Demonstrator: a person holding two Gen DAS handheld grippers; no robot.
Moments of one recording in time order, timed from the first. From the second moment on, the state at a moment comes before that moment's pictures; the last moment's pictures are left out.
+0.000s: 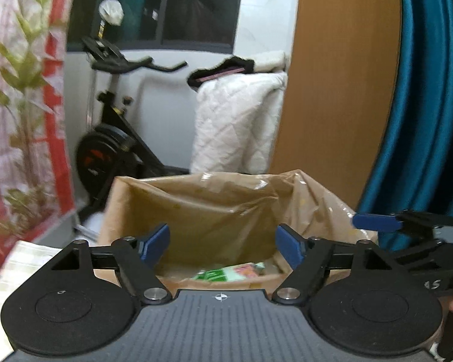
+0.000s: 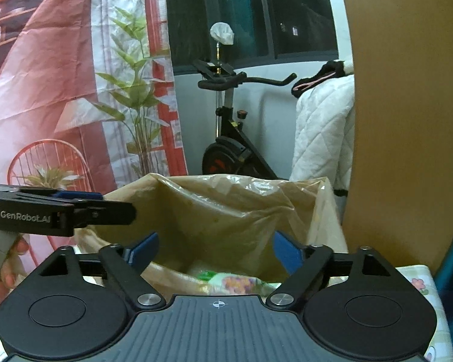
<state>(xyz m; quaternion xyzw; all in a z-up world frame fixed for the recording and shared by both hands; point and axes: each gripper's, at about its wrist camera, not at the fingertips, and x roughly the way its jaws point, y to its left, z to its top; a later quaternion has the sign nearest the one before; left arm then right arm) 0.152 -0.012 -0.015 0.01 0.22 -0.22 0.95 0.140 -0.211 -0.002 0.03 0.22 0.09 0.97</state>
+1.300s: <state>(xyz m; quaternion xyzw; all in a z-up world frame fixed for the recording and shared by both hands) 0.007 0.066 -0.110 -0.05 0.34 -0.17 0.92 -0.035 -0.165 -0.077 -0.01 0.27 0.09 0.96</state>
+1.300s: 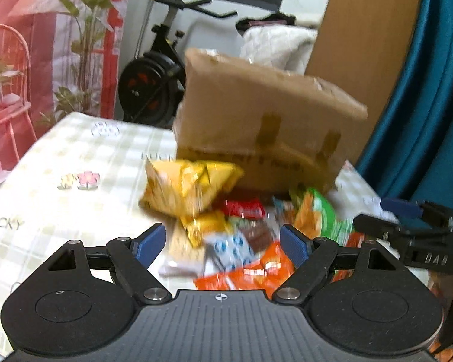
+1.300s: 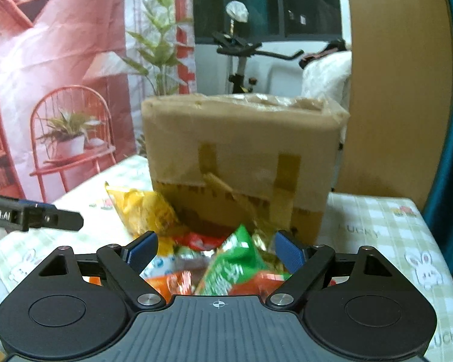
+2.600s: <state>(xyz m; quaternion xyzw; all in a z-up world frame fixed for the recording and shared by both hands) 0.007 0.024 -0.185 -0.02 0.40 -0.26 0.88 -0.041 -0.189 -0.115 0.05 0.29 0.05 0.95</state>
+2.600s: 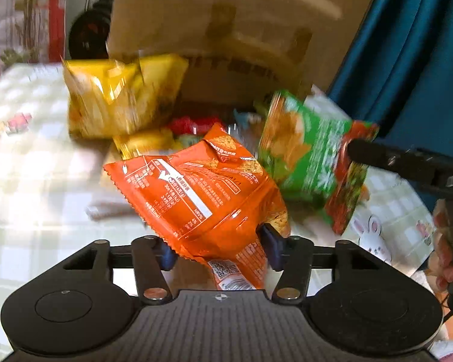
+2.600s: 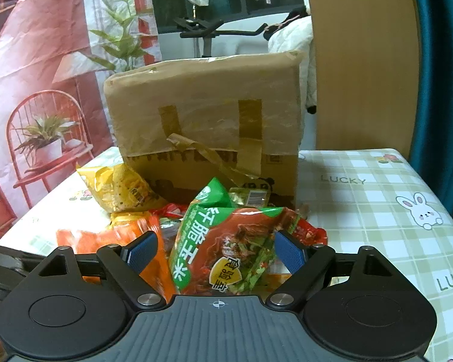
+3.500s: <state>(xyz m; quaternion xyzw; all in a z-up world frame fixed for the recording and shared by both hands) -0.017 0.042 -0.148 0.00 0.30 -0.20 0.93 -0.010 -0.195 -0.151 0.13 0.34 0.06 0.93</state>
